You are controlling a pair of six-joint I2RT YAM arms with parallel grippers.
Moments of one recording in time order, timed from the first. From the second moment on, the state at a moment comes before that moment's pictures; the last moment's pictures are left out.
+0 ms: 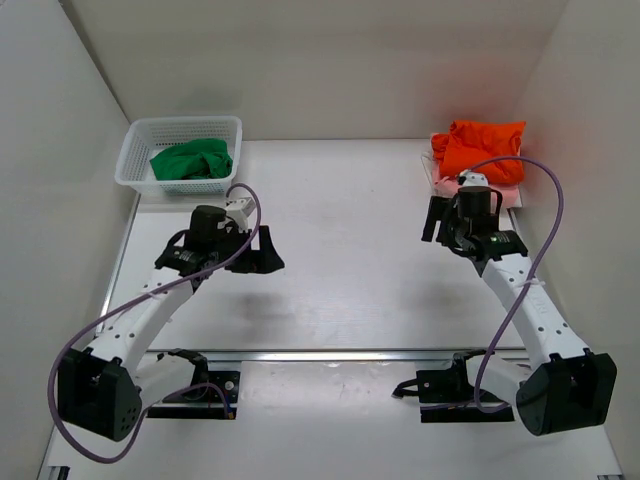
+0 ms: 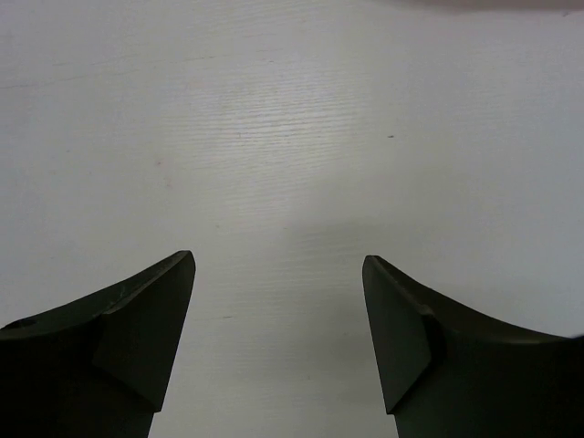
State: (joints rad) left arm -0.32 1.10 0.80 -0.47 0.40 -0.31; right arm 0.15 1.10 0.94 -0.53 0.12 0.24
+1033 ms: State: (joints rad) left arm 0.04 2.23 2.27 -0.63 -0.07 -0.24; right arm 0.27 1.41 1.02 -0.52 0.00 0.26
